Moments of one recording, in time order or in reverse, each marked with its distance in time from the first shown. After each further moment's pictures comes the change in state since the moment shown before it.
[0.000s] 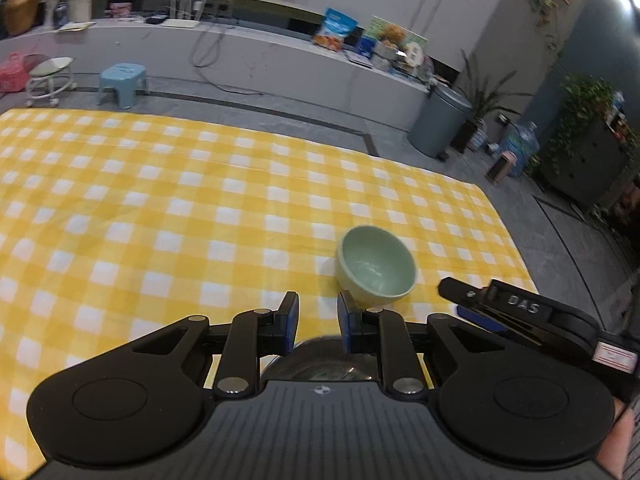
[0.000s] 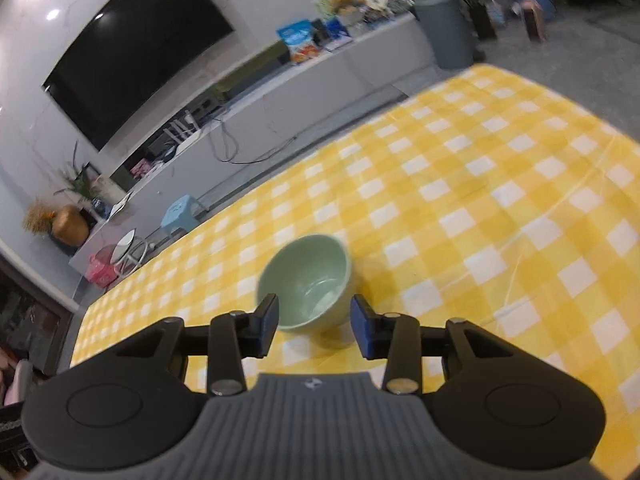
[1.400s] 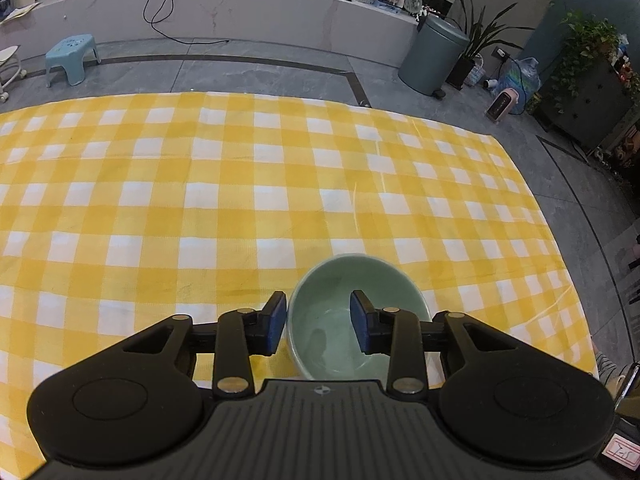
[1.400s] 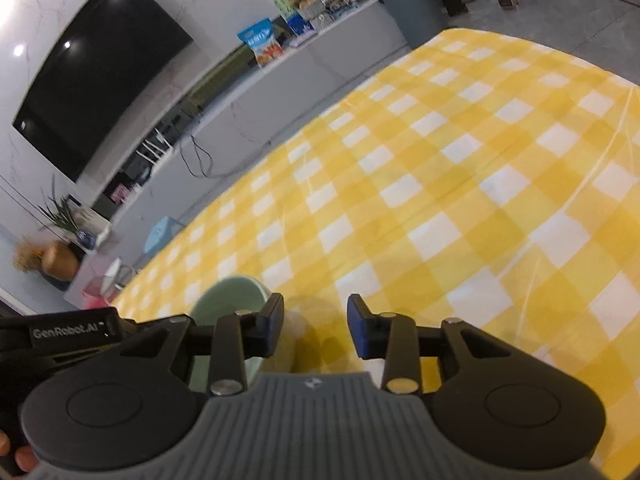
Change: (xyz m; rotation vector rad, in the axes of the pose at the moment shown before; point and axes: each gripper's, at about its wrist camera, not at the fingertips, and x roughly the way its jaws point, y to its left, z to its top) left arm 0.143 -0.030 0.053 0.075 0.196 0.002; right arm 0.077 -0.051 0.022 0.101 0.004 -0.023
